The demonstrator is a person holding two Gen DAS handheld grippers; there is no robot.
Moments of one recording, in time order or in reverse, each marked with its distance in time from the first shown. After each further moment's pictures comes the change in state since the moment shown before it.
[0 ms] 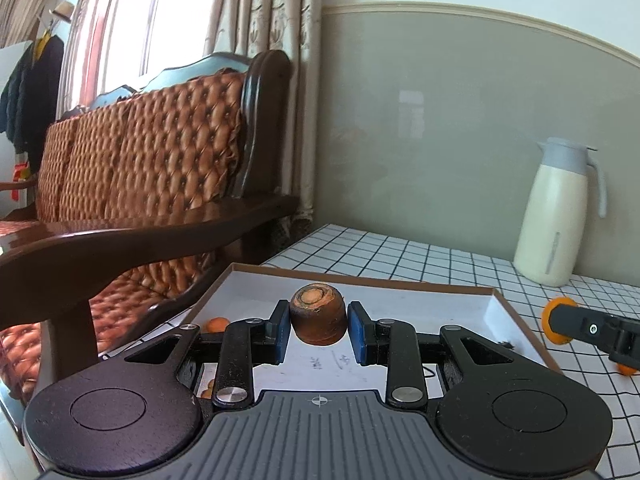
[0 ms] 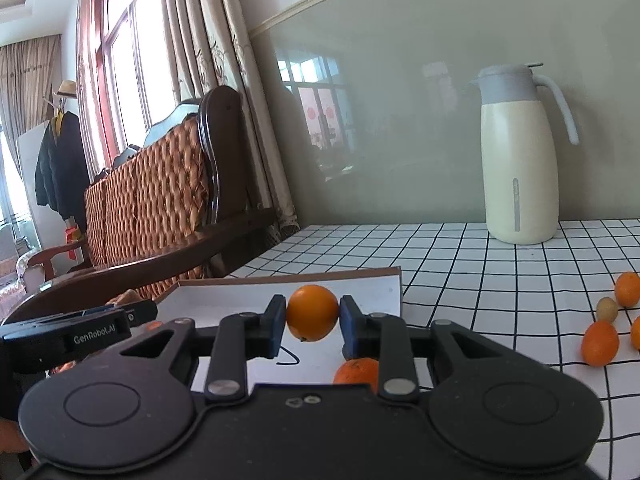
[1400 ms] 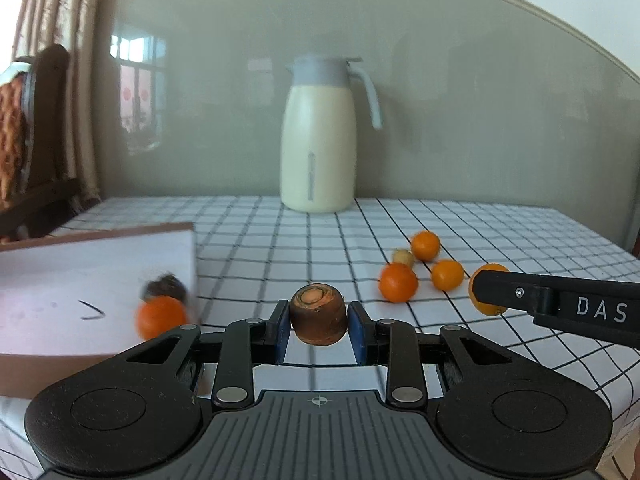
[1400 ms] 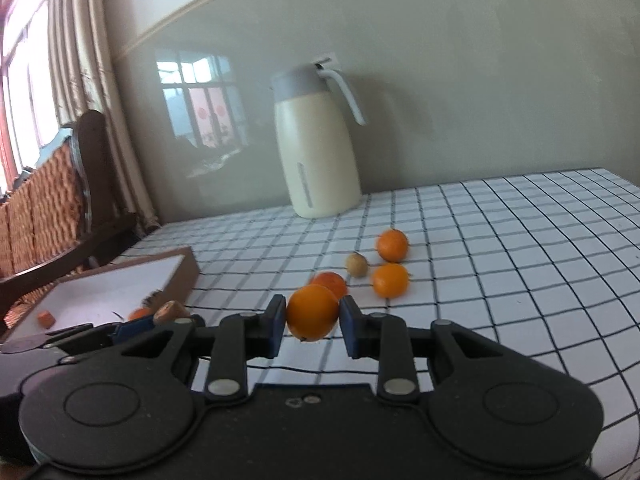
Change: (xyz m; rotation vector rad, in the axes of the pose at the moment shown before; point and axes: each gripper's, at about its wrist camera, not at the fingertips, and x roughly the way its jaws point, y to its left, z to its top) left arm -0.056 -0.212 -0.057 0.192 0.080 -0.415; right arm -0.121 -0.129 -0.024 0.118 0.005 -0.302
